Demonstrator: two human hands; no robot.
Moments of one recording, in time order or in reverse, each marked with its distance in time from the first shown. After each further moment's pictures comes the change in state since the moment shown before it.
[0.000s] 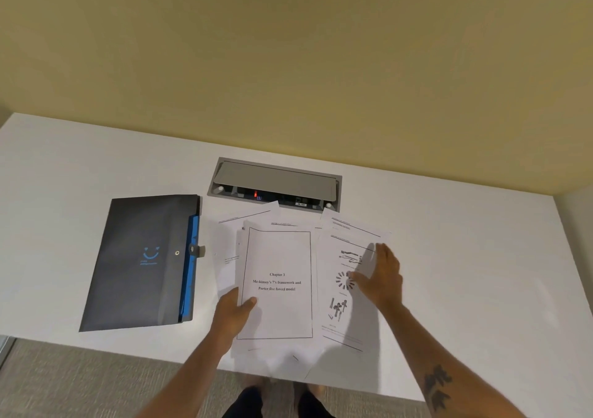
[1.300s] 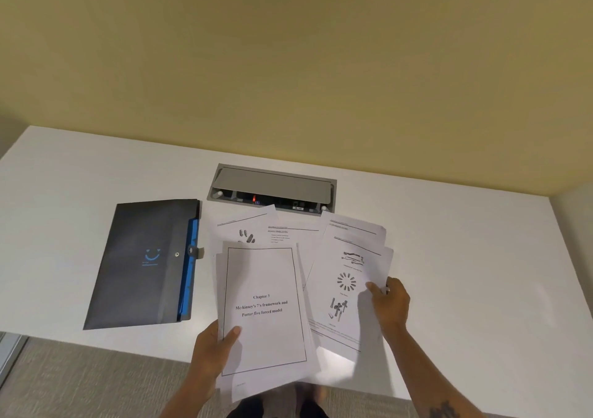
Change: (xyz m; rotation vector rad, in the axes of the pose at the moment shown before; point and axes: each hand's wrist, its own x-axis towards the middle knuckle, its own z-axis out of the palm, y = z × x) left_hand -0.063 -0.043 0.000 -0.032 0.144 -0.061; right_hand -0.028 0.047 0.014 0.492 0.150 0.346
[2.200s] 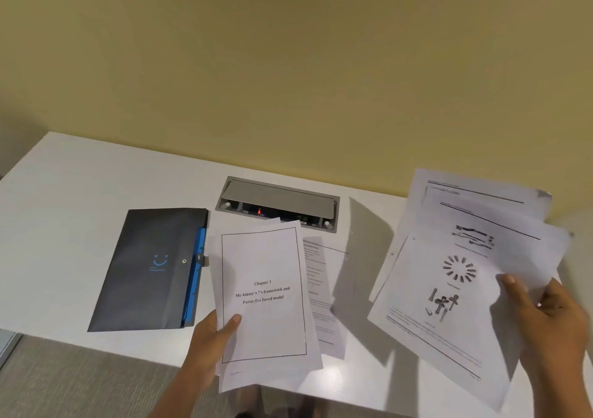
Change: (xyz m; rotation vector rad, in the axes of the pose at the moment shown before) left_hand 0.002 0.022 -0.024 -0.344 -0.087 0.059; right_hand -0.019 -0.049 -0.238 0.271 0.262 -0.334
